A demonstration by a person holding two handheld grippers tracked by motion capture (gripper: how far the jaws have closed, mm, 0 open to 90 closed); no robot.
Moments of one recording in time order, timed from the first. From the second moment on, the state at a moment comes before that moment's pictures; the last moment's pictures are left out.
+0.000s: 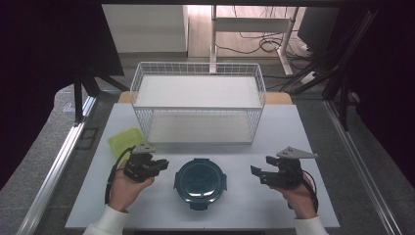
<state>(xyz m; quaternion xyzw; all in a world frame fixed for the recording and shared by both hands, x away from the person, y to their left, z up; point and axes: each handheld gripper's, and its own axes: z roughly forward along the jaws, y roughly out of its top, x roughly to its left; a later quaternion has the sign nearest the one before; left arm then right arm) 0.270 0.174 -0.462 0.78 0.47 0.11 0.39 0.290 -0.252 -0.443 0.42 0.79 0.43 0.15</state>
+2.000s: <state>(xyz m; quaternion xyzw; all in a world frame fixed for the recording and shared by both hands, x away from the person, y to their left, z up) 0.265 0.160 -0.484 0.73 0.53 -0.04 0.43 0.288 -0.188 -0.474 0.44 0.78 0.43 -0.04</state>
